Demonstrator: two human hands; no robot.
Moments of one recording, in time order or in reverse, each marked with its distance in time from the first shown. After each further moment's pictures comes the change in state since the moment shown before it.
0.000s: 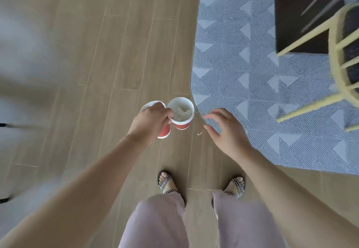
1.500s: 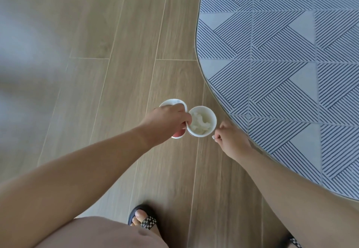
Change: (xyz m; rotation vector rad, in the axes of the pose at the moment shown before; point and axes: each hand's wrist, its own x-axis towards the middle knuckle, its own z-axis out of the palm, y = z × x) left_hand 0.184 -0.119 0.403 0.224 -0.084 0.245; right_hand 0.014 0.381 0.406 -0.283 -0.408 0.100
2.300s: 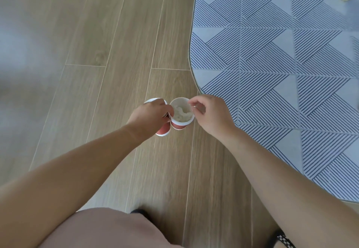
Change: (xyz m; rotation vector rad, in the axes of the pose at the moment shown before) left_hand -0.001 -0.010 -0.036 -0.101 0.032 -0.189; right_hand 0.015 -0.076 -0.111 0.452 0.405 -0.143
